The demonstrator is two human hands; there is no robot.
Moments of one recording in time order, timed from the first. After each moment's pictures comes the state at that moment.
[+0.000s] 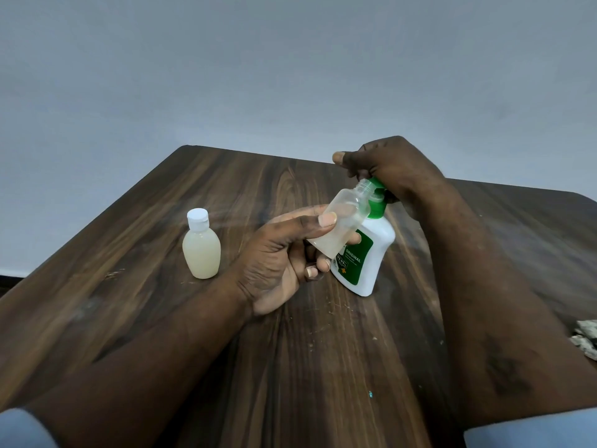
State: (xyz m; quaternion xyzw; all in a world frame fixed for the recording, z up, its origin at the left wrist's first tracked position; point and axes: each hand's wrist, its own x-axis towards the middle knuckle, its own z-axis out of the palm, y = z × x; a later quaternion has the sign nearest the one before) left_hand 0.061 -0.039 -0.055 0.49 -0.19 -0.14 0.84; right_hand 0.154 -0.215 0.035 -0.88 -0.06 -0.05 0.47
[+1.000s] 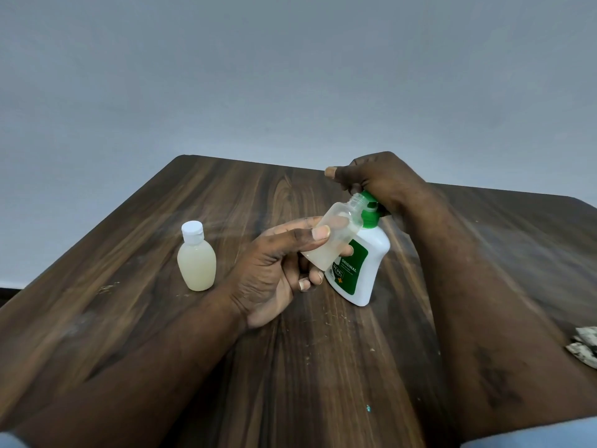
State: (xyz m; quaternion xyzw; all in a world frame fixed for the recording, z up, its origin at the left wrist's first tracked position) left_hand 0.064 -0.038 -0.056 0.50 -0.17 -0.13 0.84; right_hand 0.157 -0.212 0.033 -0.87 -0.05 -0.03 0.49
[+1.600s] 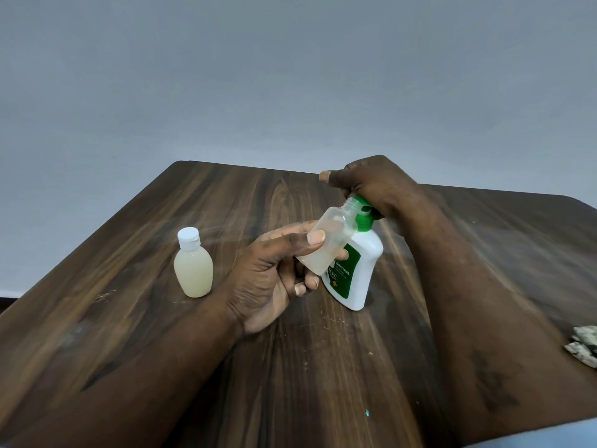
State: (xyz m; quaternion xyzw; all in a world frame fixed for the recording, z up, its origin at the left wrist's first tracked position) left_hand 0.064 -0.037 -0.056 0.50 -0.17 -0.13 0.84; right_hand 0.153 -0.209 0.035 -0.89 -0.06 -0.04 0.46
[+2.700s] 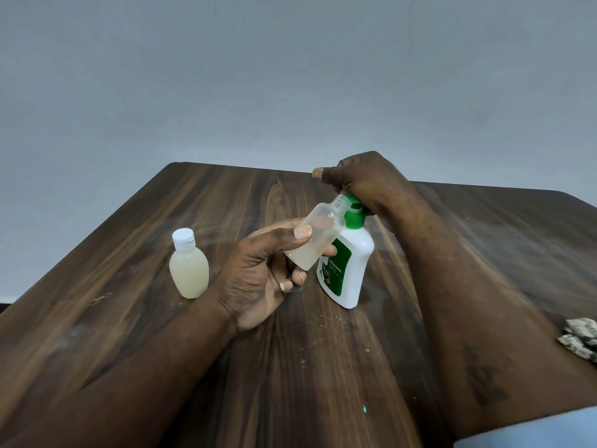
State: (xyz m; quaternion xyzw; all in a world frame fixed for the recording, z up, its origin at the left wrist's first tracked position) left_hand 0.063 -0.034 -0.054 0.49 -0.15 -0.12 0.85; right_hand 0.149 -0.204 0.037 -0.91 -0.06 -0.06 0.41
